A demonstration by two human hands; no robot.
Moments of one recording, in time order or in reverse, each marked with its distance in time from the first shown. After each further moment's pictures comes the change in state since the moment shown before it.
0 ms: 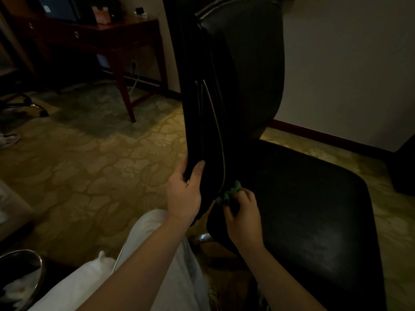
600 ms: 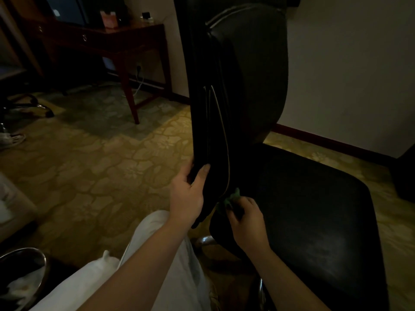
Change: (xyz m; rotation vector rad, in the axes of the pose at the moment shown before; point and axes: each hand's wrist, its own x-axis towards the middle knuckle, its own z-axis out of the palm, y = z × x) left_hand 0.000 0.004 -0.008 -0.058 -0.074 -0.018; right_hand 0.001 0.010 -0.005 -0.034 -0.116 0.045
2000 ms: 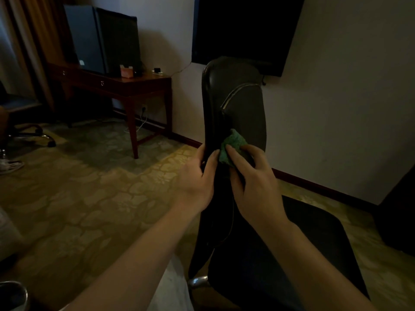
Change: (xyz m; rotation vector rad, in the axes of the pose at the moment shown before) left_hand 0.012 0.121 -0.006 0.160 -0.052 0.323; right_hand 0.011 -0.187 -0.100 -0.358 0.311 -0.674
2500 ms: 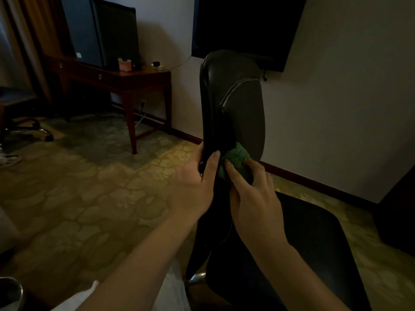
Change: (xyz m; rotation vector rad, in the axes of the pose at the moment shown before) left_hand -0.005 -0.009 0.009 0.114 0.112 0.049; right_hand -0.026 0.001 0.008 -0.253 -0.052 0.042
